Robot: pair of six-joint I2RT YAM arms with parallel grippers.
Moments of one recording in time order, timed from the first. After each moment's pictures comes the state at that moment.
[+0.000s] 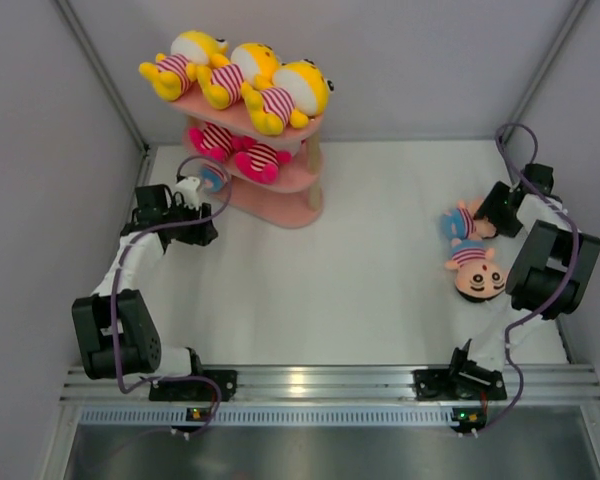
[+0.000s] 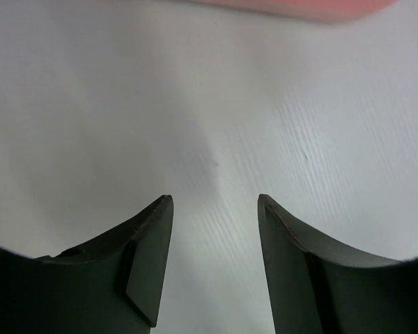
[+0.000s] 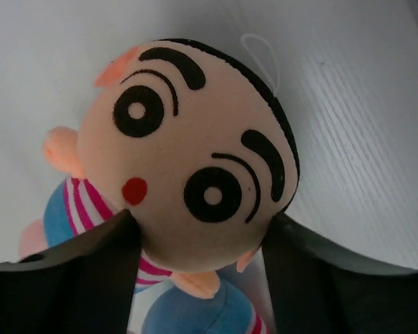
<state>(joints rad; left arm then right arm) 0.15 1.40 0.95 -0.33 0.46 0.27 -0.39 1.80 1.25 -0.43 -0.12 0.25</state>
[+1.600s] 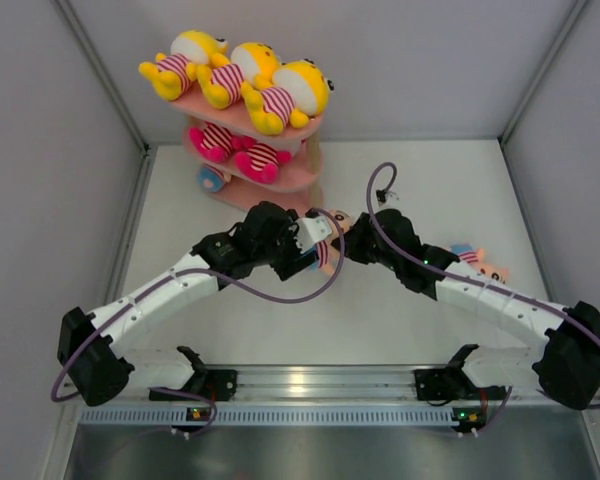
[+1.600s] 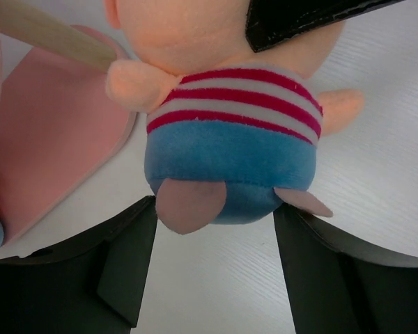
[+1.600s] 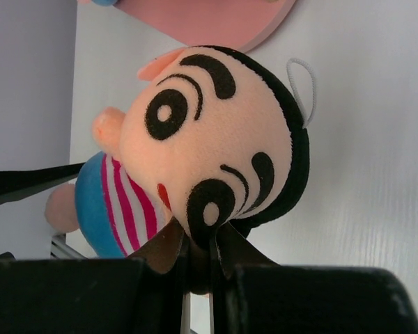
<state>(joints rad) -0.79 1.25 1.09 -0.53 0.05 0.40 0.77 1.20 0.85 -0.13 0.14 0.89</state>
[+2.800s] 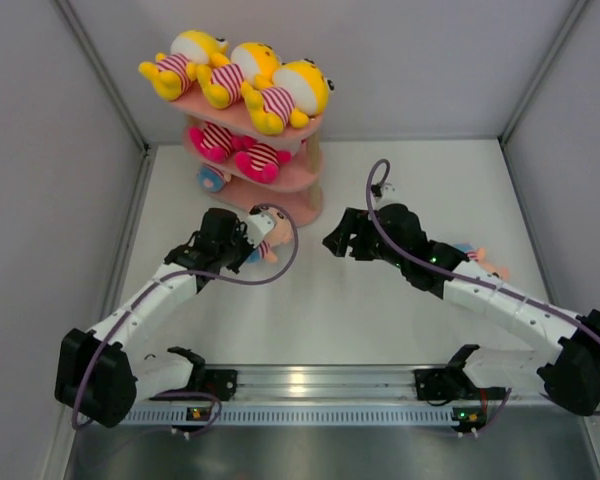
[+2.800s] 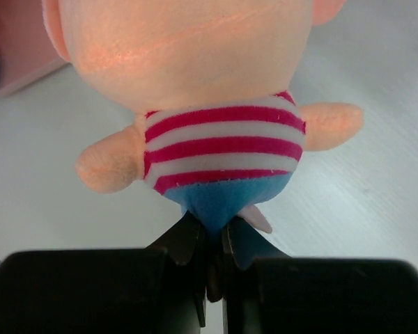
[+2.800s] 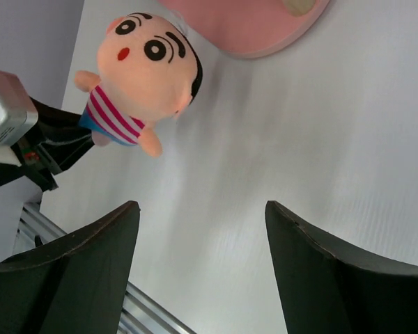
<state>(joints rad) -0.44 1.16 0.81 -0.42 0.03 0.46 0.77 1.18 0.91 -0.20 0.08 0.71</state>
